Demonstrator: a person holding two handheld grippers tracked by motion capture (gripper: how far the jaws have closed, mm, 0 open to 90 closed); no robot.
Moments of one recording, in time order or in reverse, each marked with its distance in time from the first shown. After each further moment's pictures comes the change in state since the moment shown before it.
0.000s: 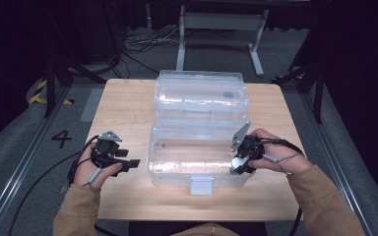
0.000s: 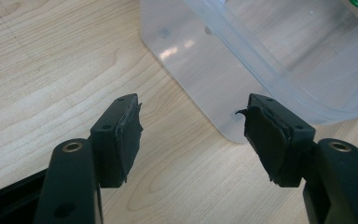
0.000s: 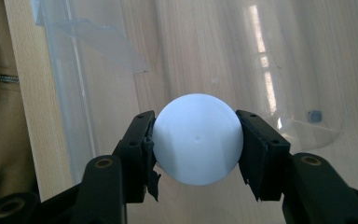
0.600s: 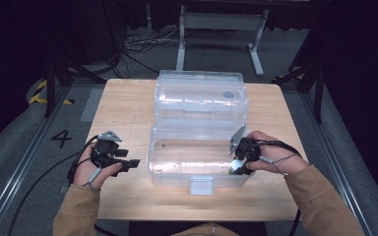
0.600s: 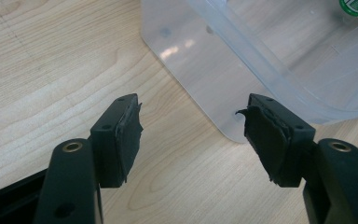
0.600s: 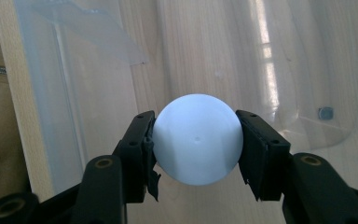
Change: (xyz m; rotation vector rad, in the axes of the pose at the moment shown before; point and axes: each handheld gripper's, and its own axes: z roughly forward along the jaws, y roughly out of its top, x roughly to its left) left arm 0.000 -0.001 0.000 0.002 -0.003 -0.005; right arm 0.000 0.002 0.011 0.052 0.004 -0.009
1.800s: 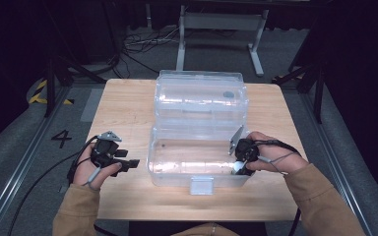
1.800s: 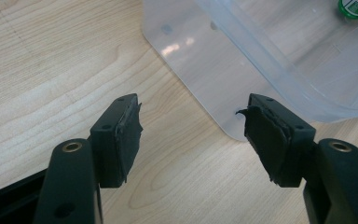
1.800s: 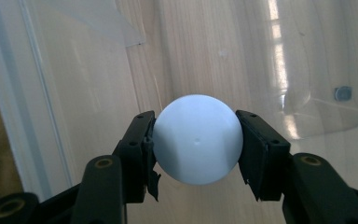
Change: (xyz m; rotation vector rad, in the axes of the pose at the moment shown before) left arm 0.003 -0.001 0.001 0.005 -0.005 -0.007; right arm -0.005 -0.002 0.008 0.060 0.023 0.025
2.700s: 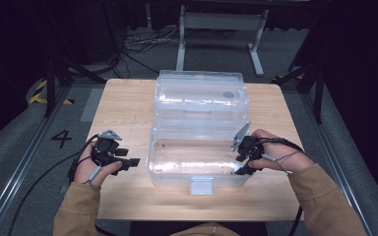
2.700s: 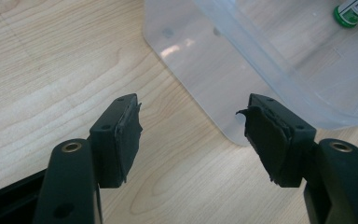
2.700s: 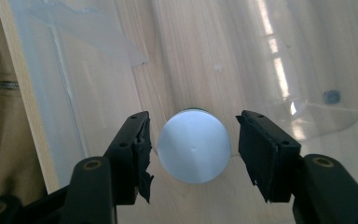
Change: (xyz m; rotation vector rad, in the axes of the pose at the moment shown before) left arm 0.002 0.005 0.003 -0.005 -0.006 0.003; right arm 0.002 -0.007 -0.012 -0.100 0.000 0.065
